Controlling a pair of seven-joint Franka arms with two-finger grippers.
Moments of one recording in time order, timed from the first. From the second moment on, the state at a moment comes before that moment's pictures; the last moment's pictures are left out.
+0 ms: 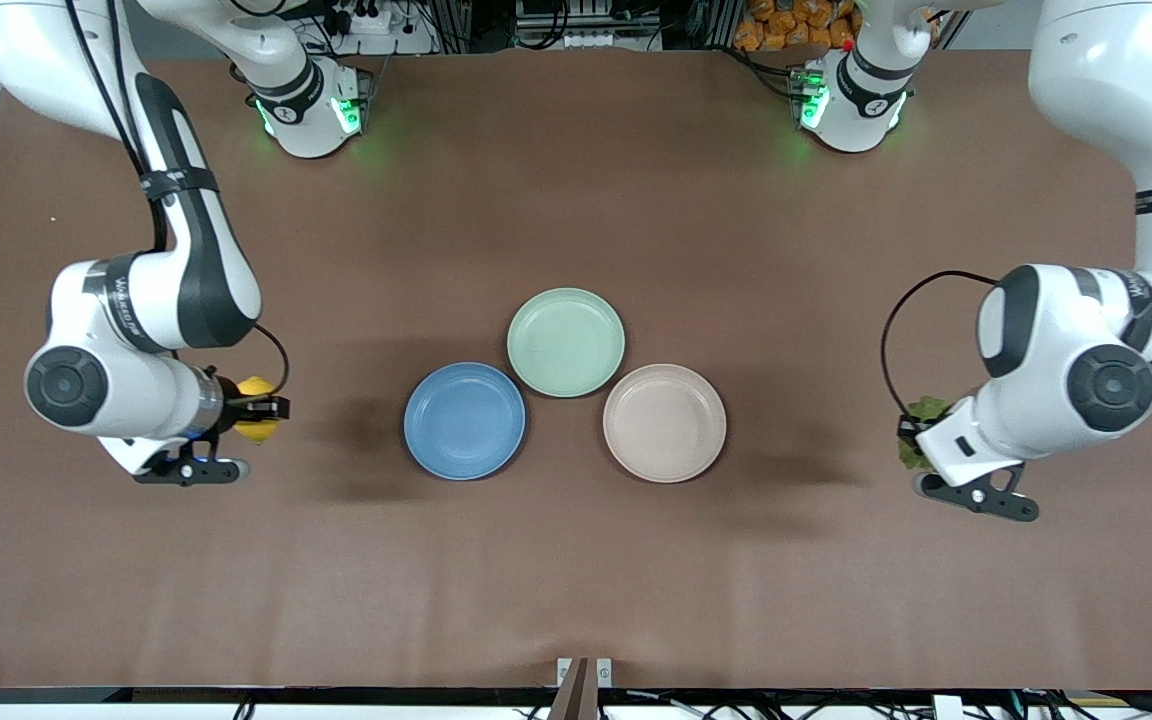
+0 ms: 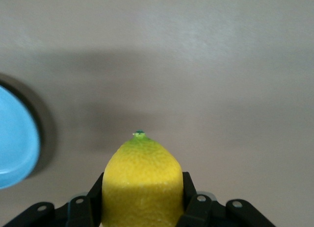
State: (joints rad) left arm -0.05 0.55 -0.06 -1.47 0.09 1.96 0.18; right arm 0.16 0.46 -0.08 -1.64 0.01 1.92 0.07
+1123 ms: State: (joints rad) left arm -0.05 0.54 -0.08 -1.53 0.09 1.88 0.08; right arm 0.10 0.42 -0.15 -2.11 0.01 2.54 -0.09
